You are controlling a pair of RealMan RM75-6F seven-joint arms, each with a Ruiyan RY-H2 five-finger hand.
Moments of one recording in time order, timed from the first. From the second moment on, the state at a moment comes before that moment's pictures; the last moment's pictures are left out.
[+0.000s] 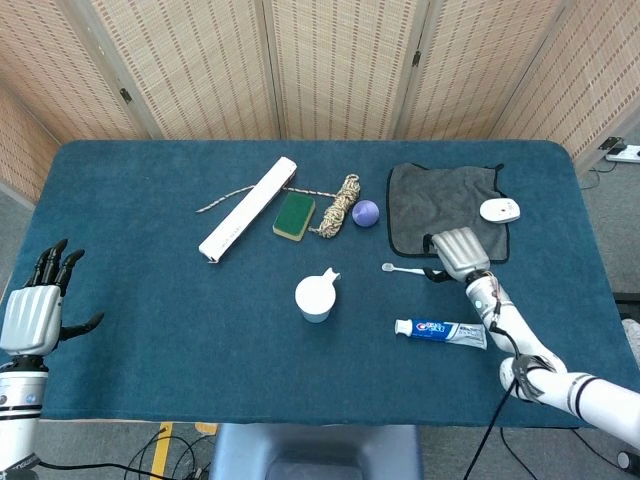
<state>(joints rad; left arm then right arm) -0.33 -1.12 -0.10 -1.74 1.22 1.45 0.21 0.75 -1.38 0.23 -1.30 -1.00 0.72 -0.37</state>
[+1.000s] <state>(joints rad) -0.27 -1.13 -0.13 -1.71 1.21 1.40 0.15 0.85 -1.59 0.14 -1.01 -0.90 0.64 -0.41</state>
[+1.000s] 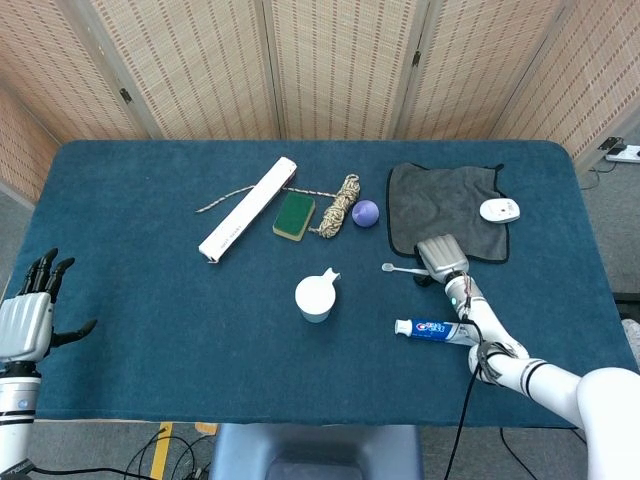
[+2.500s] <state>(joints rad) -0.25 -1.11 -0.16 -1.74 1.22 1.40 0.20 0.77 -1.43 0.22 -1.37 -1.32 0.96 0.05</state>
